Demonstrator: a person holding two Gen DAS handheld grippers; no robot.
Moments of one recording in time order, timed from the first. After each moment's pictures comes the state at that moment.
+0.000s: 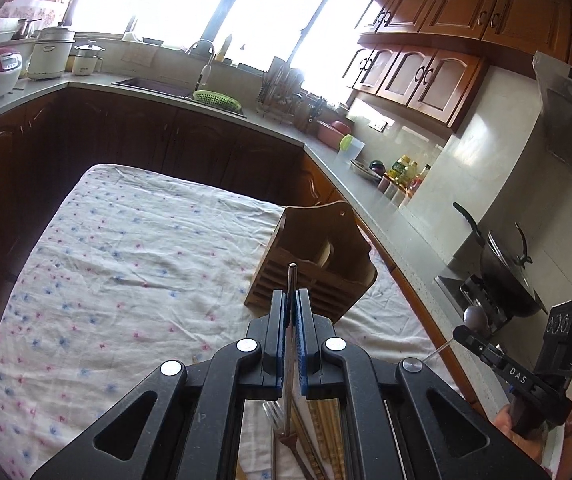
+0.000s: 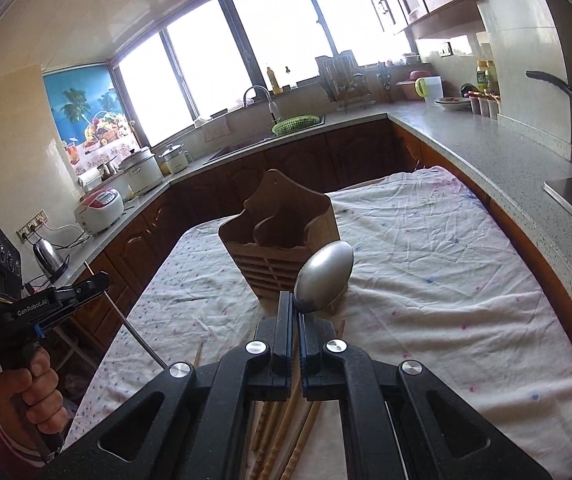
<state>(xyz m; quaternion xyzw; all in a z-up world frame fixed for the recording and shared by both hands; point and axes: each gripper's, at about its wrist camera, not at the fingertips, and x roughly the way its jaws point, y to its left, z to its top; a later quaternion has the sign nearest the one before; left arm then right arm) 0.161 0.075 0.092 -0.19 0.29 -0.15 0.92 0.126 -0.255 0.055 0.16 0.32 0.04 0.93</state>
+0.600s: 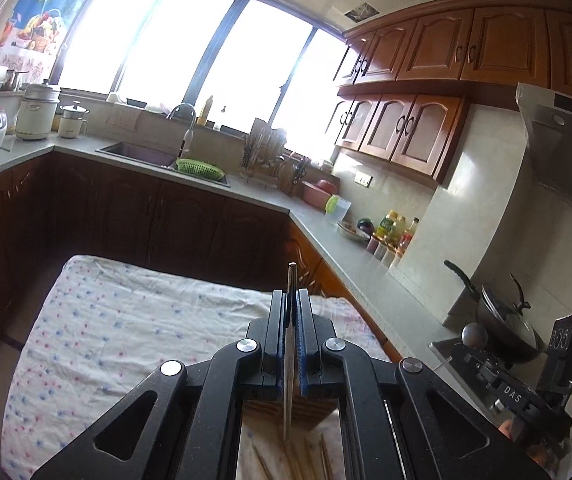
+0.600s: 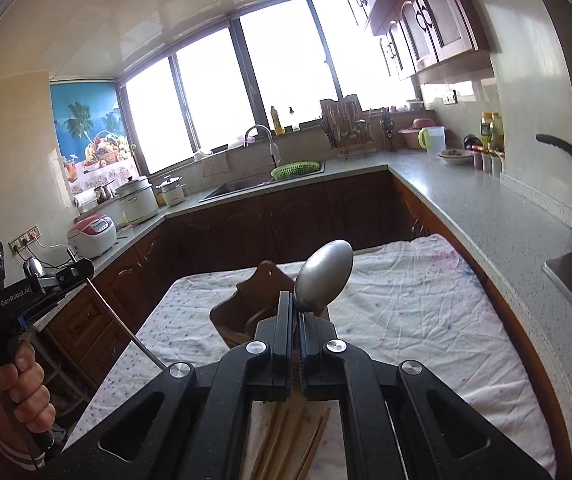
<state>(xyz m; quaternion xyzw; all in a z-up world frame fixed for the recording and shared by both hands) 0.229 0.065 0.147 -0.18 0.19 -0.15 0.96 0.176 -0.265 0.107 0.12 0.25 0.03 0.96</state>
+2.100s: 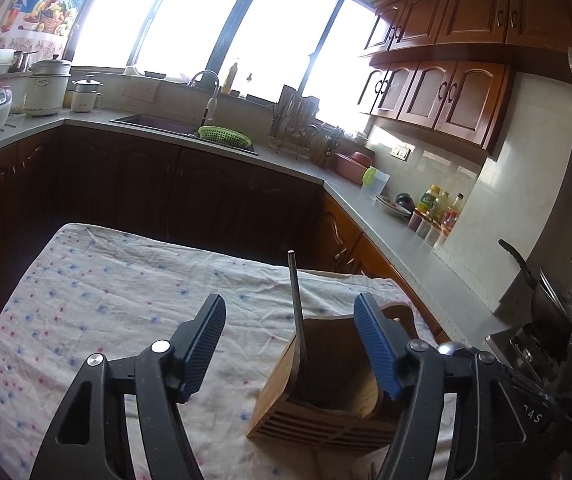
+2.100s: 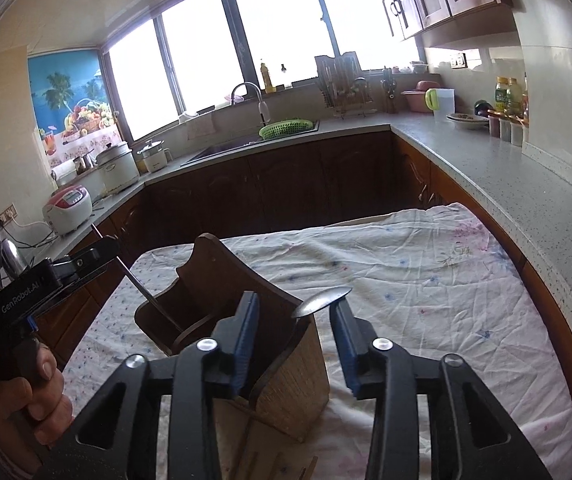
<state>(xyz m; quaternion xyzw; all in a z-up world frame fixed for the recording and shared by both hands) 0.349 0.032 0.041 -0.17 0.23 -0.10 0.95 0.276 -0.273 0.028 0.13 0.31 0.02 0.94</state>
